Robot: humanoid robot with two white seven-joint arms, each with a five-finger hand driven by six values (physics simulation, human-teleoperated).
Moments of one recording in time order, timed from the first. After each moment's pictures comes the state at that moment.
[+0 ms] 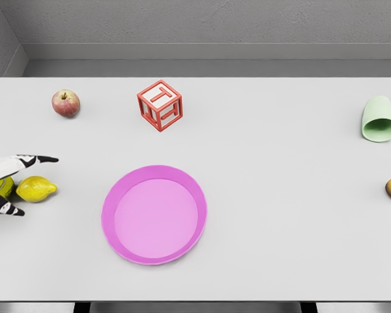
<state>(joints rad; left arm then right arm) 0.06 1.19 -0.23 -1.69 0.07 -0.27 -0.41 0.05 0.00 -0.10 0.06 0.15 -0.27 -0.03</state>
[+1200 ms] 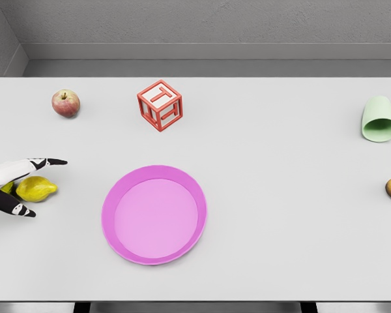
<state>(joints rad) -0.04 1.13 -0.35 -1.64 0.06 -0.25 -0.41 0.05 0.00 -0.10 0.06 0.15 -0.27 -0.03</state>
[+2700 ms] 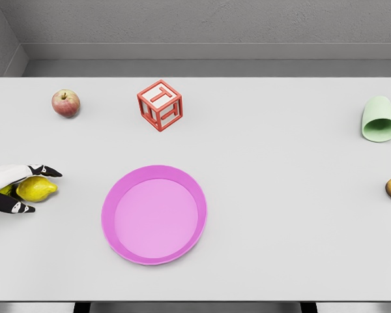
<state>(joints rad) -0.04 1.13 -0.35 -1.61 0.02 -0.24 -0.41 0.05 0.00 -0.10 0.06 0.15 -0.27 -0.03</state>
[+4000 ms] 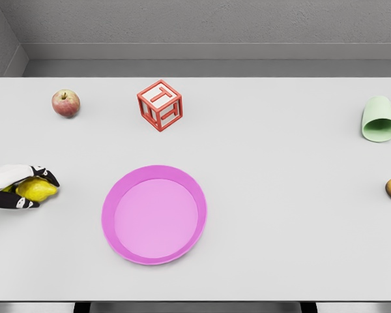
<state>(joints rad) -0.04 1.11 -0.35 -1.61 0.00 -0.24 -0.41 0.05 0.00 -0.10 0.06 0.15 -0.27 -0.03</state>
